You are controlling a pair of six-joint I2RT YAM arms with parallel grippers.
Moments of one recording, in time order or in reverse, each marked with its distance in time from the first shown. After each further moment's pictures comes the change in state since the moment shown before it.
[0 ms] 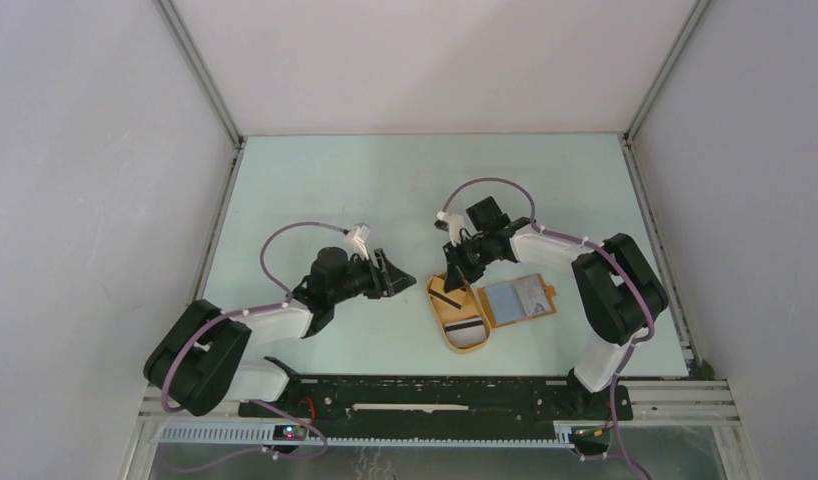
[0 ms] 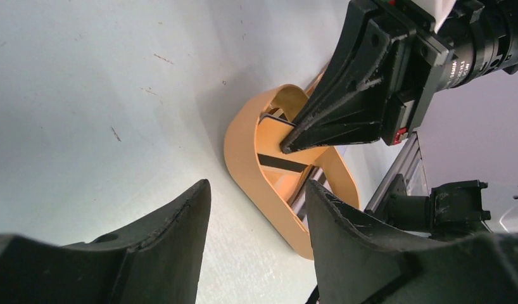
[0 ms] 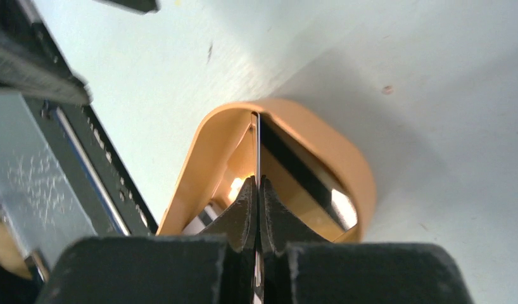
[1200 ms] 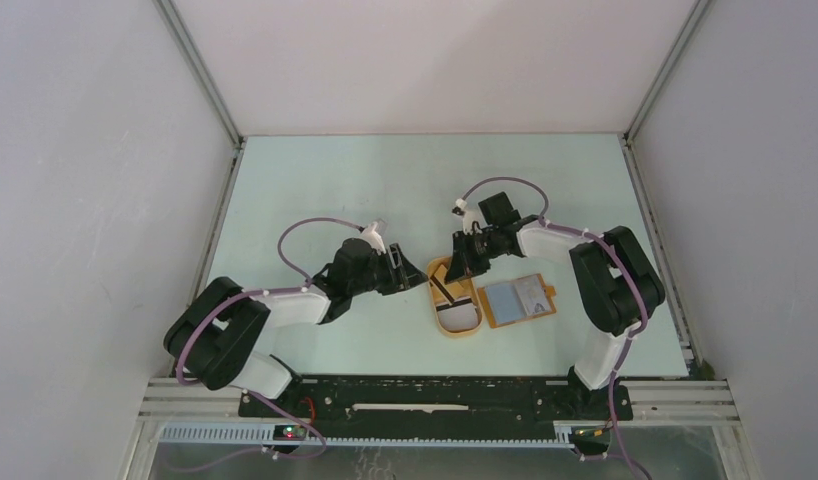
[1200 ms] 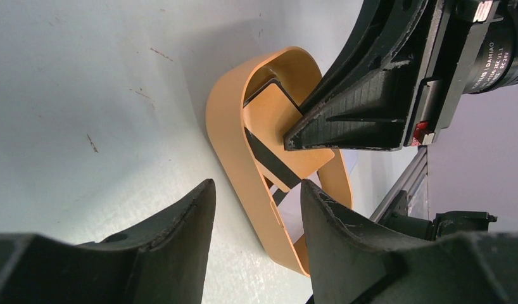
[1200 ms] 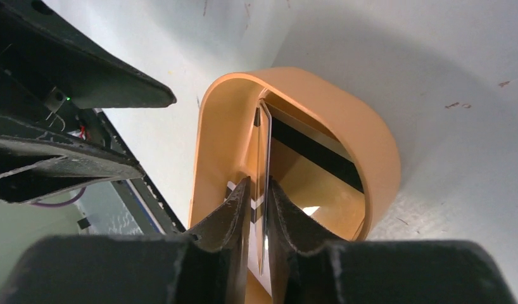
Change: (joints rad) left arm -0.088 0.133 0.142 -0.117 -0.107 -0.087; right arm -0.086 0.048 -0.009 0.116 -0.021 0.320
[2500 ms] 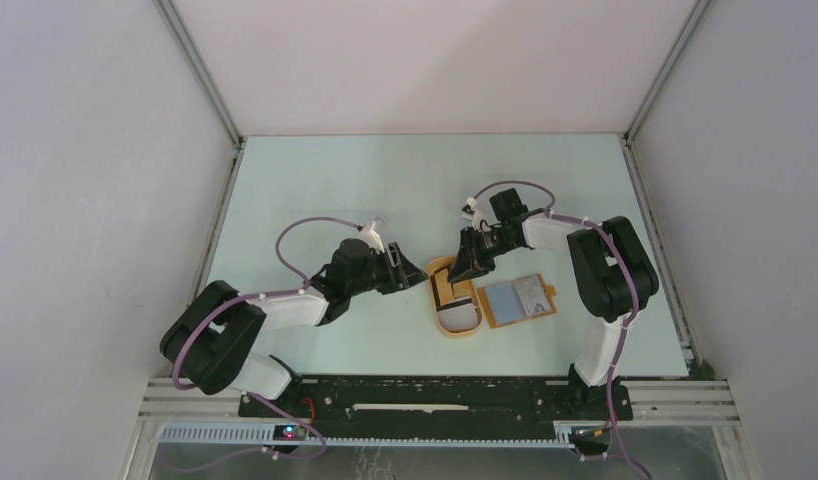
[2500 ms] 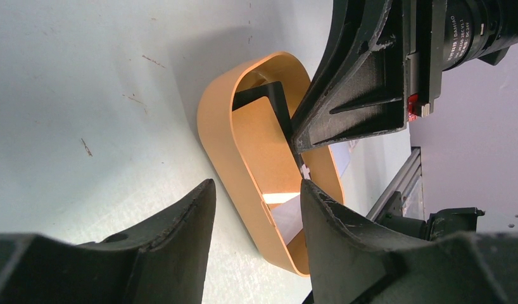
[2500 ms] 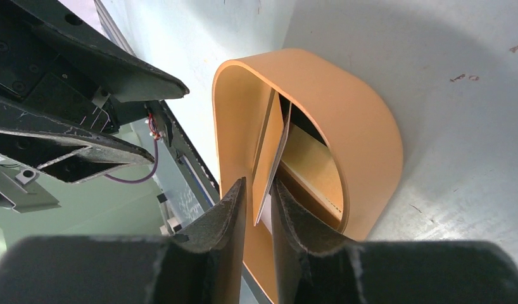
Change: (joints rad) left arm 0.000 -0.027 -0.010 0.016 -0.002 0.000; right arm -0.090 0.081 0.050 -0.080 -0.220 0.066
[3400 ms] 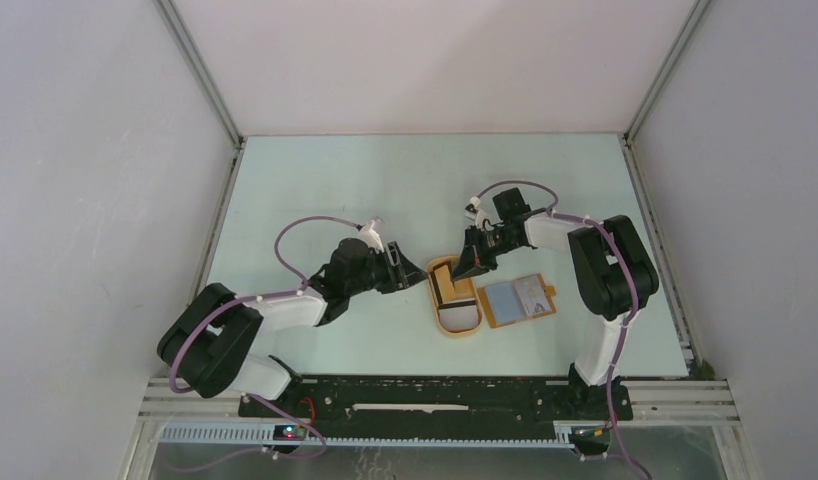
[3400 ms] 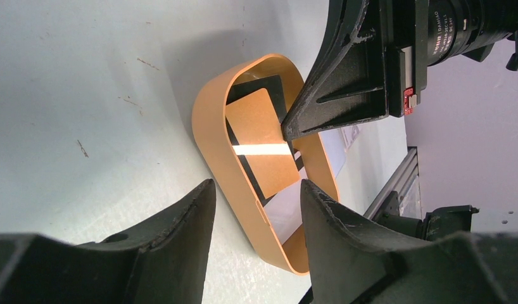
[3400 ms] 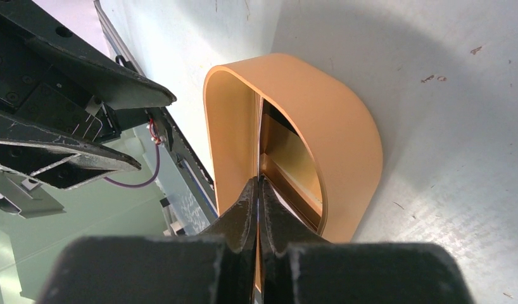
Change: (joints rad) left arm 0.000 -0.018 0.000 -0.008 0.002 0.001; right arm -0.030 0.010 0.000 0.007 -0.005 0.005
